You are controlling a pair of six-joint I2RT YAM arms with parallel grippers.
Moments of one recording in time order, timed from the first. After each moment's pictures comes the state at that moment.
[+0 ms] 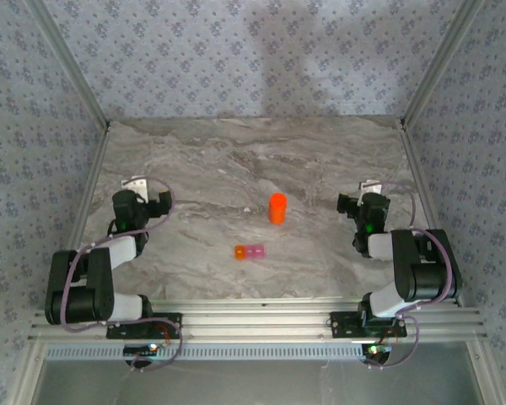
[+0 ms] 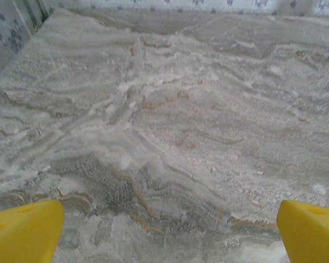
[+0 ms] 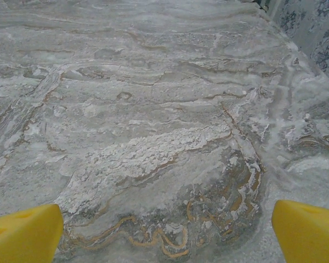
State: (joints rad) left arm 0.05 1.35 0.40 0.53 0.03 -0.03; right arm 0.01 1.51 0.36 0.70 0.19 0.03
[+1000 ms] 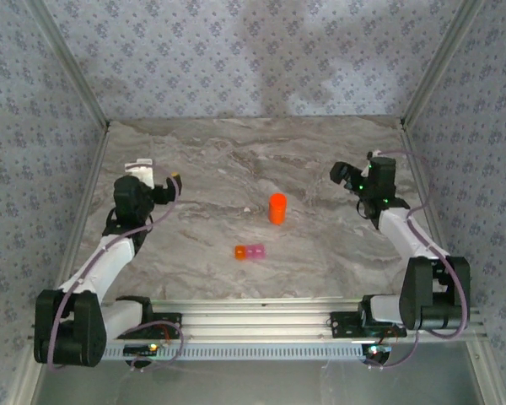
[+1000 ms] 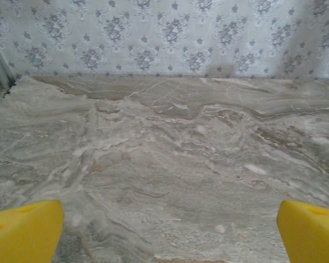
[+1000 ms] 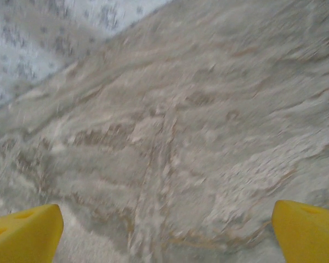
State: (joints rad) left arm -0.11 1.10 0.56 0.23 0.01 -0.09; right arm 0.03 1.33 0.78 -0.05 -0.13 0.46
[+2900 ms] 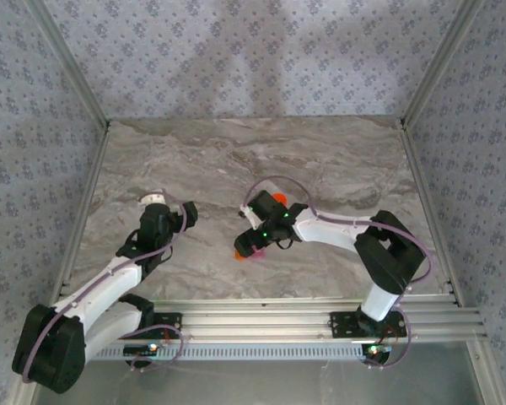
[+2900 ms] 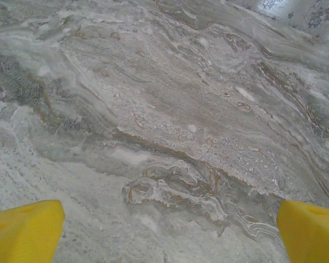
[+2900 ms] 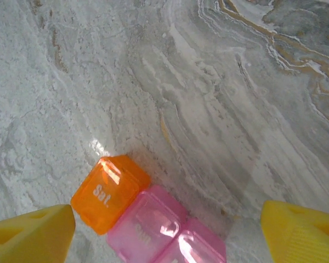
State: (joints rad) left arm -0.40 0.95 0.37 0.04 -0.29 -0.54; right arm 0.86 1.71 1.03 -0.38 -0.18 0.22
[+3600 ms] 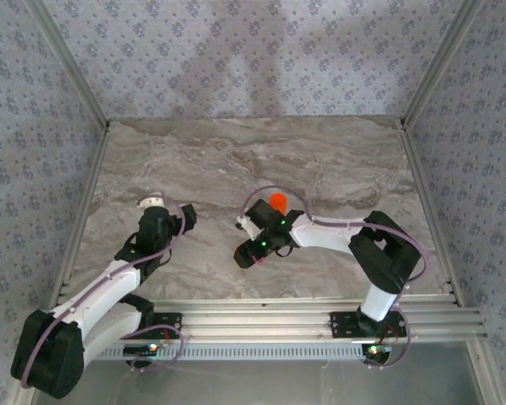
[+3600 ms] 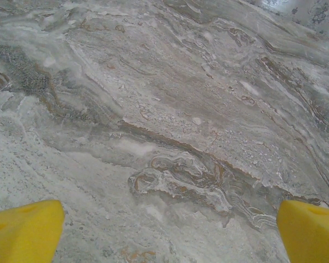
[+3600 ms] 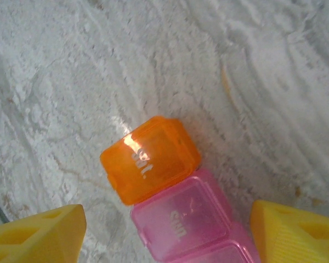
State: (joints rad) left arm -0.40 0.92 0.36 0.01 -0.29 -0.55; right arm 0.90 1.71 0.97 -0.38 -0.28 0.22
